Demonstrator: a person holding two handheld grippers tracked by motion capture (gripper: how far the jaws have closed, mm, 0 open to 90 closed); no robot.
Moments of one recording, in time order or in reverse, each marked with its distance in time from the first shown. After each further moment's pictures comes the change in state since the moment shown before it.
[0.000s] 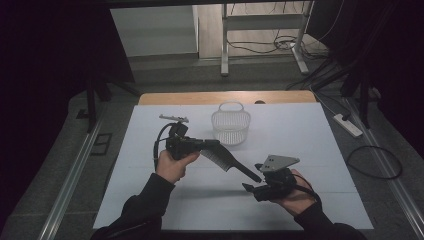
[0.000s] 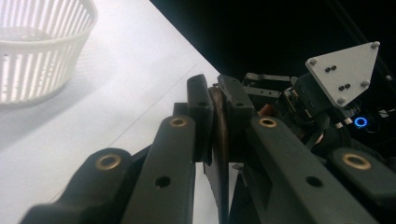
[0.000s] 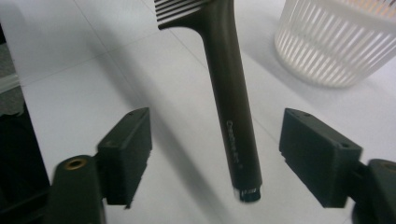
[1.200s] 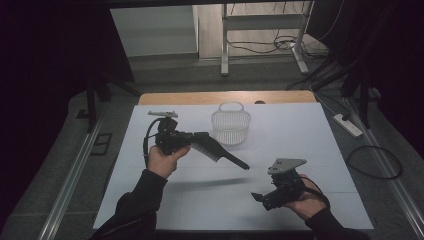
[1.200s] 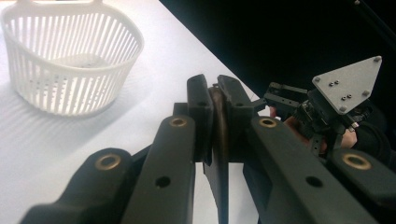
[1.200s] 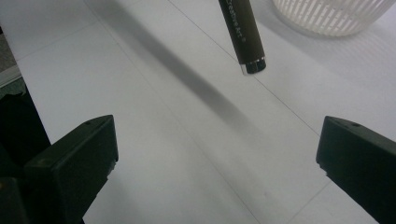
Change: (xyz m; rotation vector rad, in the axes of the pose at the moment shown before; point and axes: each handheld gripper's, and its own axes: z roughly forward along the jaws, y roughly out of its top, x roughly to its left) left arm 0.005 0.006 -0.027 -0.053 0.109 0.040; right arm -0.008 -0.020 -0.010 0.083 0.004 0.066
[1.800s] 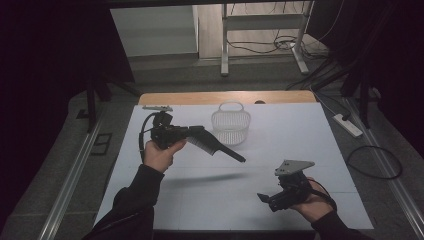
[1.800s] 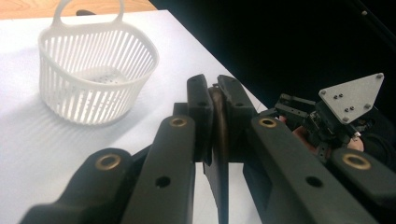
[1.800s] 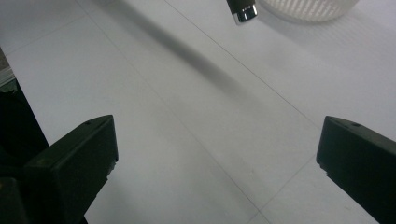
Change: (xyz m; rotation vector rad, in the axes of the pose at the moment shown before) left arm 0.004 0.013 -0.011 -0.028 0.034 -0.008; right arm -0.005 -0.011 -0.011 0.005 -0.031 0.028
